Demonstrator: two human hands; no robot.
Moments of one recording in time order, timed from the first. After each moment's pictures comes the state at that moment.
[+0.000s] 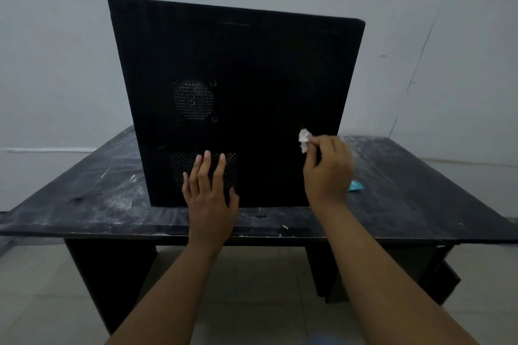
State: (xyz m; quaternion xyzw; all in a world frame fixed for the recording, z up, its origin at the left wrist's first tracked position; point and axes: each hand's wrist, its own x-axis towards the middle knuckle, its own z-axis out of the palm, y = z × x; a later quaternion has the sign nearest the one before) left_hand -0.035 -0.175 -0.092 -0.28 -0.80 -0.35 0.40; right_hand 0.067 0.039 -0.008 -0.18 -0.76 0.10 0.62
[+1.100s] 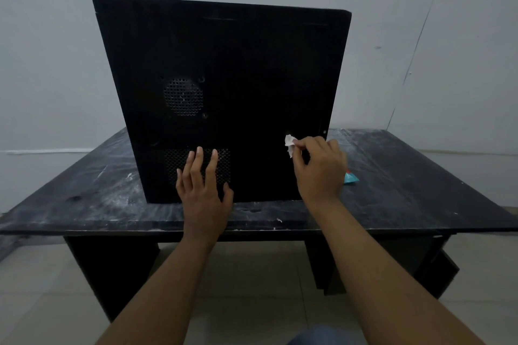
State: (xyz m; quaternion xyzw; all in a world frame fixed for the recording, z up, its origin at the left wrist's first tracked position) left_hand -0.033 -0.172 -0.089 -0.27 -0.81 -0.34 0.39; right_hand 0.076 0.043 -0.016 -0.17 -0.81 0.10 0.56
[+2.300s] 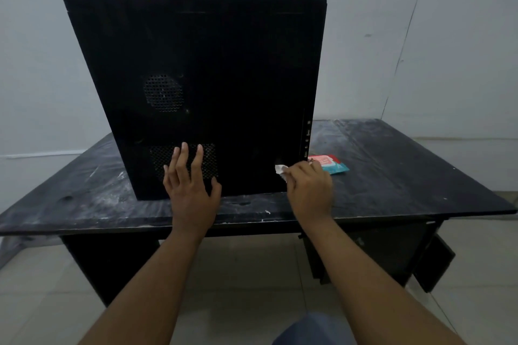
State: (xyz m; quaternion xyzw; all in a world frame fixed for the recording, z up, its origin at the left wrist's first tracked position) left_hand -0.031 -0.171 -0.089 -0.27 -0.81 -0.33 0.39; right_hand 0.100 0.056 -0.081 -0.14 -0.85 0.04 0.51
